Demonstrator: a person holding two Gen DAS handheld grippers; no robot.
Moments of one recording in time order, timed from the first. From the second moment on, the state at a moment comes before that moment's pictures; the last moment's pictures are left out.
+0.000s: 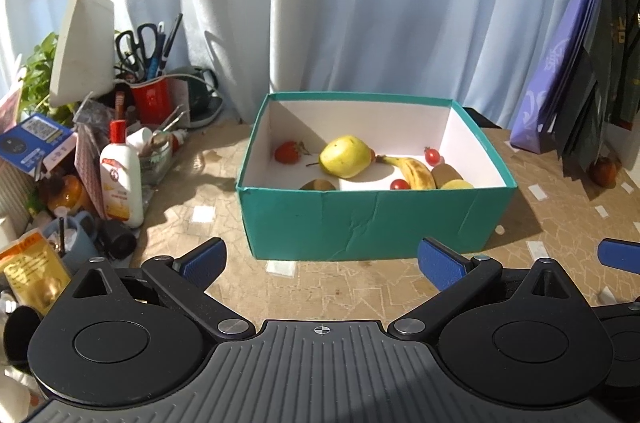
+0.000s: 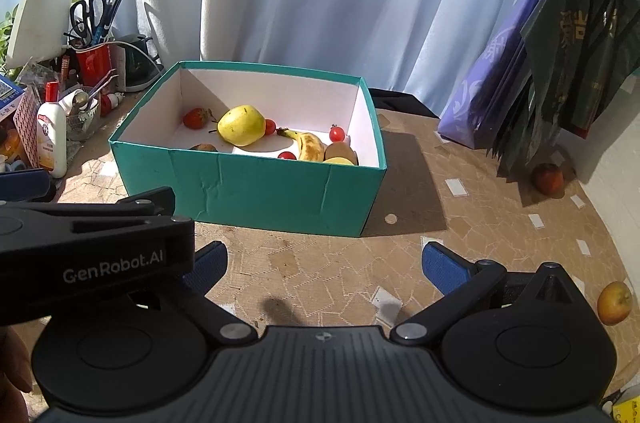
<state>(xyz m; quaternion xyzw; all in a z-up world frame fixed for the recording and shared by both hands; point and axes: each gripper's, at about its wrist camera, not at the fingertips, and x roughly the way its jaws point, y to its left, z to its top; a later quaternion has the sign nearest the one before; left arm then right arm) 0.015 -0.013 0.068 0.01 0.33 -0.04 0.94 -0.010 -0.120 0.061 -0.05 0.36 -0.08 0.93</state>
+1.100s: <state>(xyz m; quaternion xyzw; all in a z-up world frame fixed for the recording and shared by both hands) 0.020 -0.016 0.065 0.02 0.33 -0.04 0.94 -0.006 -0.121 0.058 -0.05 0.37 -0.08 0.93</state>
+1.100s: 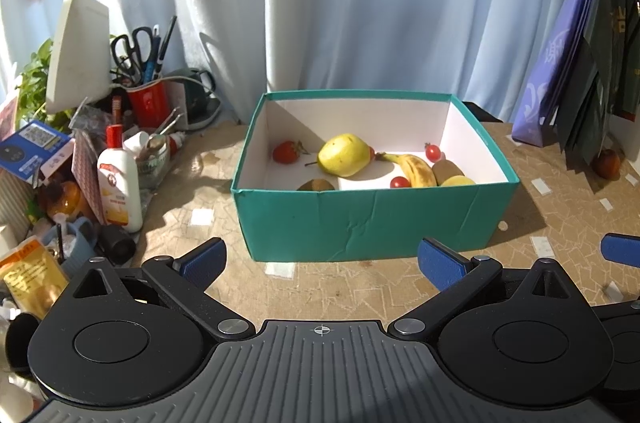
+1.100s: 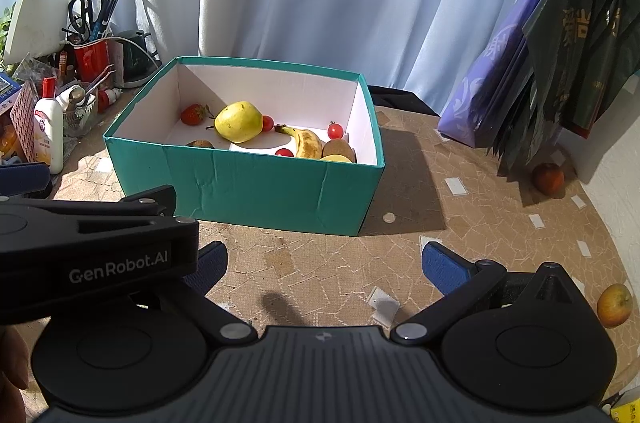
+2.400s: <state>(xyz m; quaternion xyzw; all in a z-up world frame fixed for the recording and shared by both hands) 0.018 -0.020 0.059 0.02 0.34 -0.04 0.94 -0.007 -0.125 0.055 -0.05 0.37 -0.08 0.93</state>
